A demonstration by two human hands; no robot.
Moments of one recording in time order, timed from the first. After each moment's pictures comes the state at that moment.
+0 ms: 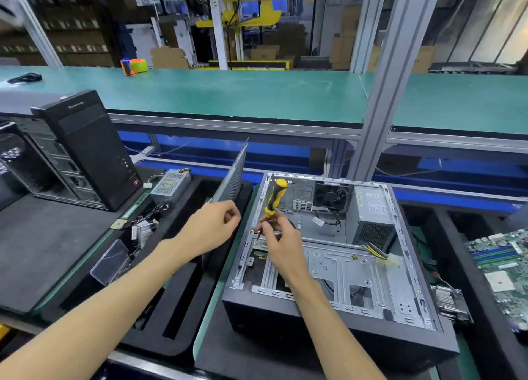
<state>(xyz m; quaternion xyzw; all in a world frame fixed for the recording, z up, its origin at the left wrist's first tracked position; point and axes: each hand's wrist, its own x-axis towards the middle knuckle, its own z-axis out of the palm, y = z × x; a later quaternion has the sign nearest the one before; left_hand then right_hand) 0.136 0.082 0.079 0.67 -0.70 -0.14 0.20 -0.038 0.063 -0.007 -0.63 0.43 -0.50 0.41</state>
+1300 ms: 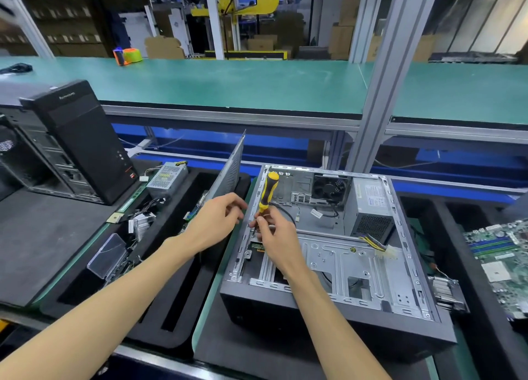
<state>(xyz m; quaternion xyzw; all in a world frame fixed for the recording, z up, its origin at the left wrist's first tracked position) 0.125 0.075 0.064 0.63 -0.69 -0.21 0.28 -0.036 0.059 -0.015 -0.65 0.45 -0.45 0.42</state>
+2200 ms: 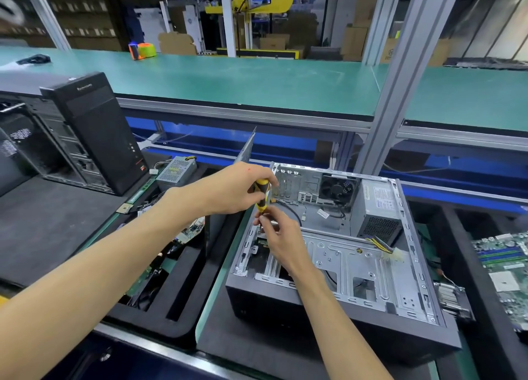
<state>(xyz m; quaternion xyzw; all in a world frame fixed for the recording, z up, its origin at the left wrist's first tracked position) 0.111 0.073 0.149 0.52 -0.84 -0.12 0.13 -0.036 0.064 -0.010 -0.70 0.42 -0.43 0.39</state>
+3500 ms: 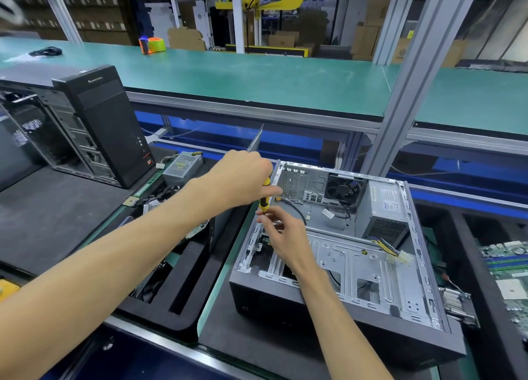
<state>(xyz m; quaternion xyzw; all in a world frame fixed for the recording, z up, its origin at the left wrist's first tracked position) 0.095 0.067 0.157 0.59 -0.79 0.15 -0.03 -0.037 0.065 -0.009 -0.70 0.41 -0.44 0.39</state>
